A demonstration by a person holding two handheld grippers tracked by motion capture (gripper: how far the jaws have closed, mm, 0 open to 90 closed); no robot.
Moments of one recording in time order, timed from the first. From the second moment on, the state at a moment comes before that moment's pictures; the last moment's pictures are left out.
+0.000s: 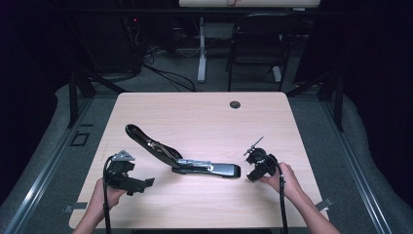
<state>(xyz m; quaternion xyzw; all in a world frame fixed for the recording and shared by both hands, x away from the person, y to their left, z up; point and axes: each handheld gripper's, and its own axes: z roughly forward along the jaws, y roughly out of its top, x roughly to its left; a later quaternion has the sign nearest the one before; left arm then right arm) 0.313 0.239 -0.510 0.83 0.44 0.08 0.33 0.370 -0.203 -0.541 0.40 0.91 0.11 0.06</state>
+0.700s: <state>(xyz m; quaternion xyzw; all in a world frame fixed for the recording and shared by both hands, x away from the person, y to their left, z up) 0.313 0.238 -0.511 0.83 0.44 0.08 0.33 0.376 -0.205 -0.542 0.43 0.89 0.15 0.03</state>
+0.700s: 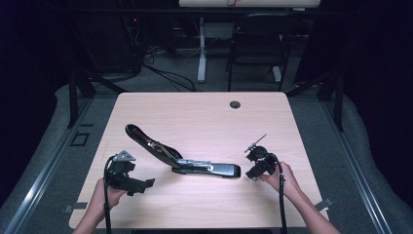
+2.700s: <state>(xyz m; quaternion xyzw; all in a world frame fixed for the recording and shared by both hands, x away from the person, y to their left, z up) 0.314 0.236 -0.512 0.84 0.43 0.07 0.32 0.376 -0.206 -0.532 0.41 0.89 0.16 0.06</state>
